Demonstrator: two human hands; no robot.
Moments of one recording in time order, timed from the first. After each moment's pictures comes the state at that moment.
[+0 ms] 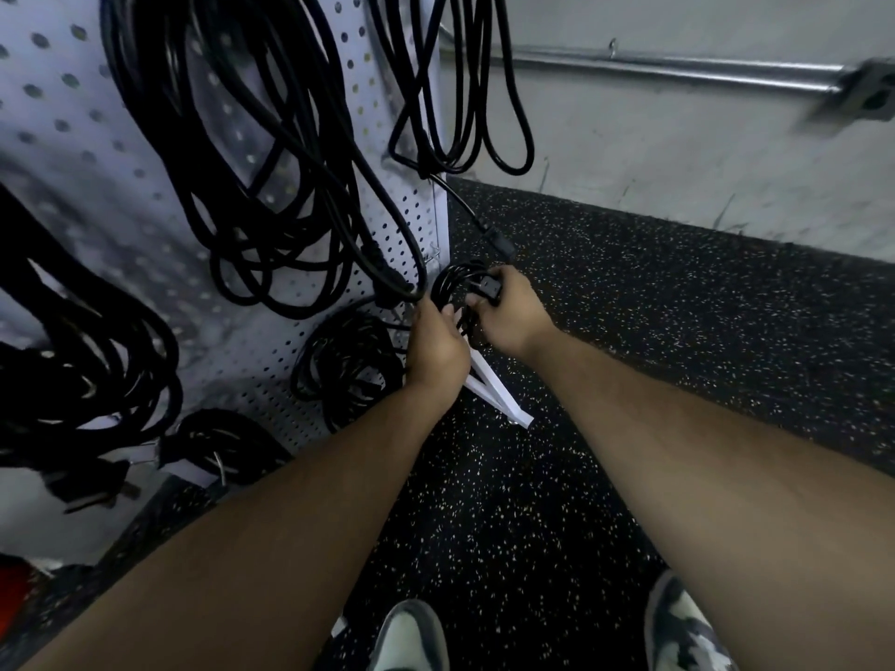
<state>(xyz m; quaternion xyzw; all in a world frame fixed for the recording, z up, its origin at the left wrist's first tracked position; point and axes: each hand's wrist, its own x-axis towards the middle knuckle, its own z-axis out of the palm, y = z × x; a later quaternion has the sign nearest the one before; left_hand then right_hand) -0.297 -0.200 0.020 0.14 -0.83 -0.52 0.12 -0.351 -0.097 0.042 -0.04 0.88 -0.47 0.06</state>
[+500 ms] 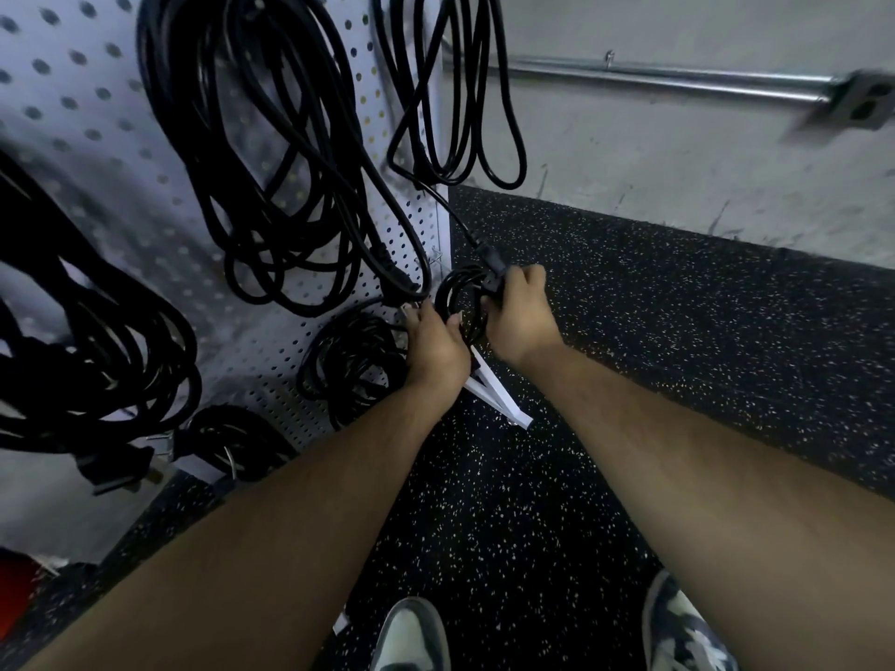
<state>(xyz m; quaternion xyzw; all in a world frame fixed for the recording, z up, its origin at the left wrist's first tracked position) -0.294 -0.201 0.022 0.17 -0.88 -0.44 0.08 -0.327 -0.093 0.056 -0.06 0.92 -0.39 -0.01</state>
